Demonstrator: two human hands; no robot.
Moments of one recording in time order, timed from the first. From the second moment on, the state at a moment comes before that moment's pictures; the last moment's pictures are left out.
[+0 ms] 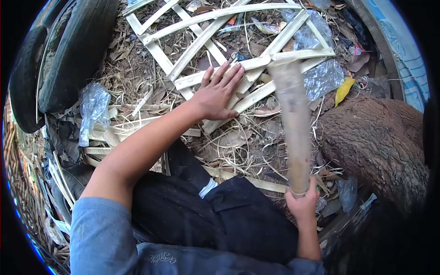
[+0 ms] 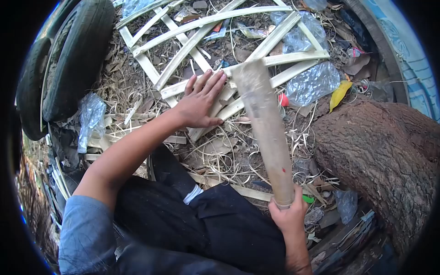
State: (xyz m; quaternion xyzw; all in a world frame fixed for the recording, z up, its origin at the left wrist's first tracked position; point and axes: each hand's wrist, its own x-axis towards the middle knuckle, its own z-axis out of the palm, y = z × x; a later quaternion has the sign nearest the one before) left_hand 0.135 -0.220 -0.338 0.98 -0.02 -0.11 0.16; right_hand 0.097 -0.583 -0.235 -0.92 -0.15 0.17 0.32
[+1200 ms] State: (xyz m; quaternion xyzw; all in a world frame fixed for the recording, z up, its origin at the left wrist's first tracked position) left_hand 0.155 -0.221 -0.307 0.99 -0.05 -0.04 0.15; right_hand 0.123 -0.591 -0.244 -0.91 -0.04 0.18 0.37
